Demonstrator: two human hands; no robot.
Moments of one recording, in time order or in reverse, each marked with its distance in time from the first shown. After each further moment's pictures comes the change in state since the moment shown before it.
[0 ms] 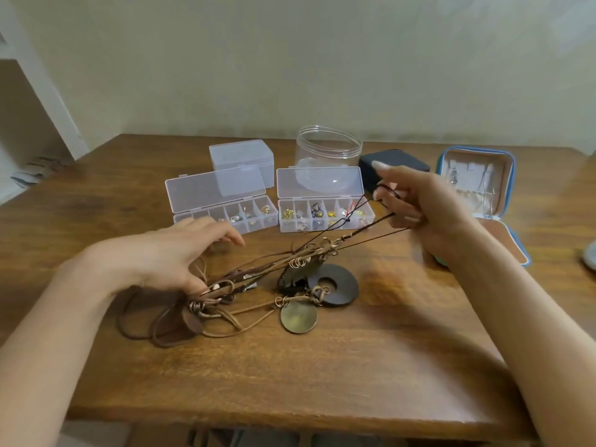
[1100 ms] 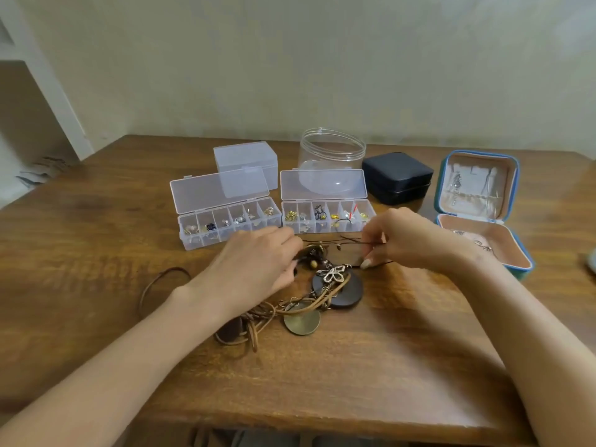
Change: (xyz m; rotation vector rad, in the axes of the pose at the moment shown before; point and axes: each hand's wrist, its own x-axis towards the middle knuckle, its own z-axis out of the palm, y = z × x) left_hand 0.034 0.067 0.036 0.327 0.585 0.273; right_hand 0.005 0.018 0.002 -1.325 -0.385 -0.080
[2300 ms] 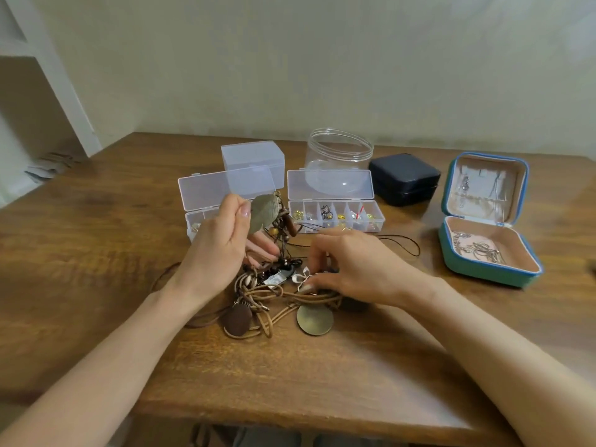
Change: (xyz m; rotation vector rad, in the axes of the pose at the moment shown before) left_hand -0.015 -0.018 -0.003 -0.884 0.280 -0.530; right_hand -0.001 -0.050 0.038 -0.018 0.160 -0.347
